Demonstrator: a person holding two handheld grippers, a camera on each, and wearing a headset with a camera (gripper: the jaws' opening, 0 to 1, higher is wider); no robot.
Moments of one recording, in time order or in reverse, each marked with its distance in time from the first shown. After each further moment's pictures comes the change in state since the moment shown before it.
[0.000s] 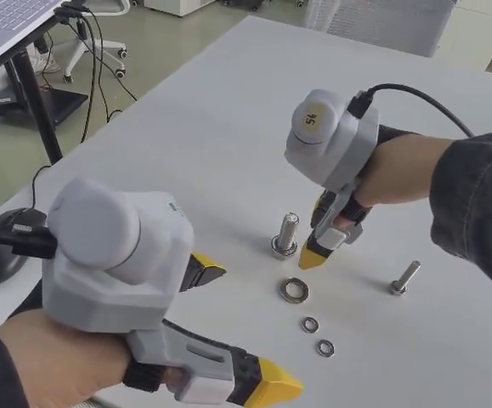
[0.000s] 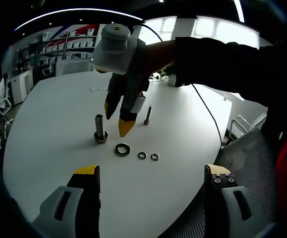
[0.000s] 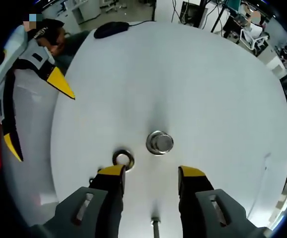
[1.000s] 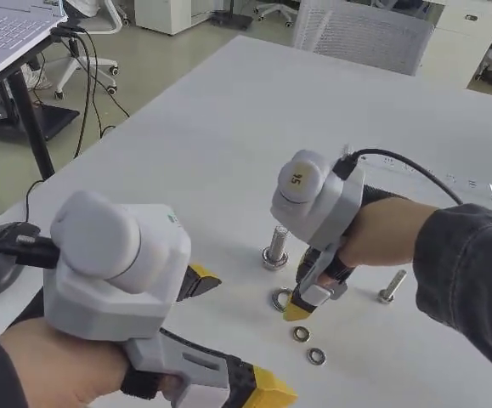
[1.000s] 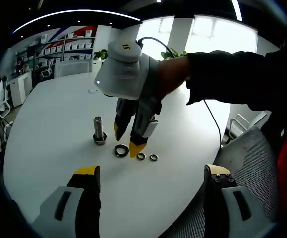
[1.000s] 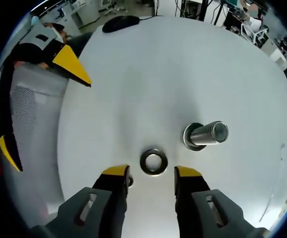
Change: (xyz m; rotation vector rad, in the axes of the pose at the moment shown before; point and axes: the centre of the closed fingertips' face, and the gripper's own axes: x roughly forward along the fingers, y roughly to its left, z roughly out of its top) left arm 0.001 0.001 0.003 0.018 -0.003 -0.003; right arm 0.028 0.040 -0.006 0.050 -0.010 0.055
